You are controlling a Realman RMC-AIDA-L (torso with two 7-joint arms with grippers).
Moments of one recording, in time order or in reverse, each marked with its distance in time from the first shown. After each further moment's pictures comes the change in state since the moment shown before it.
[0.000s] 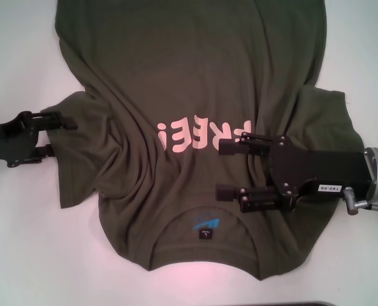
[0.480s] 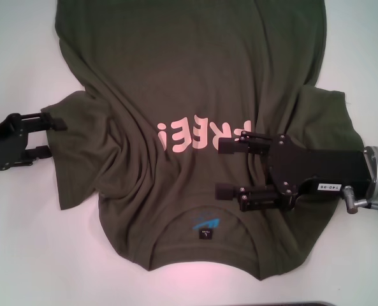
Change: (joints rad) left arm 0.025 0.005 -0.025 -0.014 -0.001 0.007 -0.002; right arm 0.004 0.000 0.002 0.000 0.000 0.000 0.000
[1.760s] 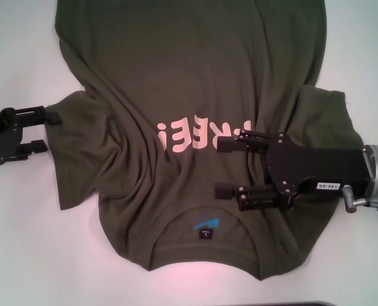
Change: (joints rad) left arm 0.005 -0.003 -0.016 -0.034 -0.002 0.020 0.002; right arm 0.006 0.000 0.000 0.002 0.000 0.000 -0.012
